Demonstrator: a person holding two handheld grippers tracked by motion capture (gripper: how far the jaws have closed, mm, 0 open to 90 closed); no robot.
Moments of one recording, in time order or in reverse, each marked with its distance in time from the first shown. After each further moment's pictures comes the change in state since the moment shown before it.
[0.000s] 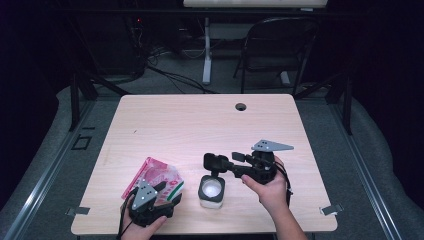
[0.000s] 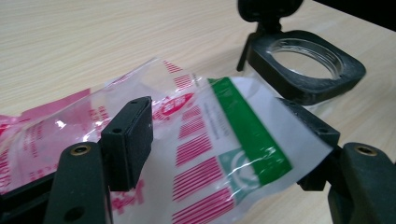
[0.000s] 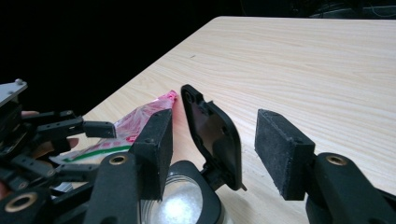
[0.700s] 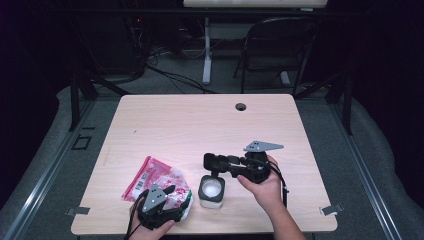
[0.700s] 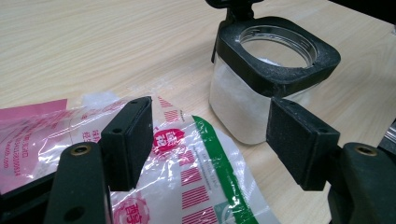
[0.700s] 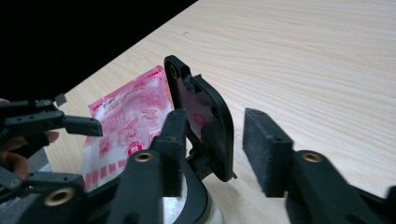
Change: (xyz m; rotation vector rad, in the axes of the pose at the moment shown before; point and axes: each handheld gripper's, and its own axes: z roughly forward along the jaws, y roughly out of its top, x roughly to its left) left arm -0.013 -0.001 0.010 0.029 -0.041 0.022; right arm -0.005 -0.007 0.019 0.089 -0.024 -0.044
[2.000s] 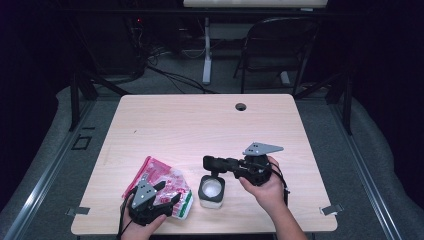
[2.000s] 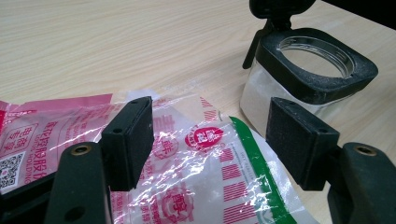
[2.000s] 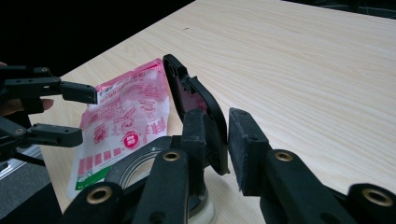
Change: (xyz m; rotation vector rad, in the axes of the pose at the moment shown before) left arm 0.020 -0.001 -0.011 -0.025 0.054 -0.045; right arm 0.009 0.001 -0.008 0.011 -0.027 -0.096
